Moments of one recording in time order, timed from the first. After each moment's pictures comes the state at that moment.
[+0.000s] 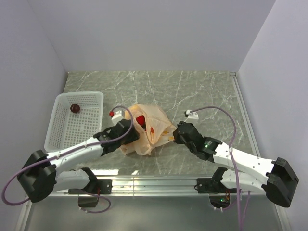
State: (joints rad) left arm -0.79 1.18 0.67 -0.26 -0.35 -0.99; right arm 0.89 1.03 0.58 -0.19 0.45 0.74
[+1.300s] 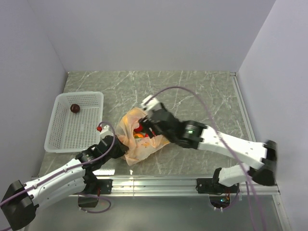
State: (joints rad) left arm -0.79 0.72 0.29 -0.27 -0.25 -1.06; right arm 1.13 1.28 1.24 -0.50 0.46 0.14
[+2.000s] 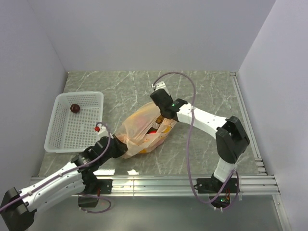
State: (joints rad) left arm -0.79 0.62 0.28 -0.27 -0.22 -1.09; right arm 0.77 1.75 1.34 -0.49 0.62 0.11
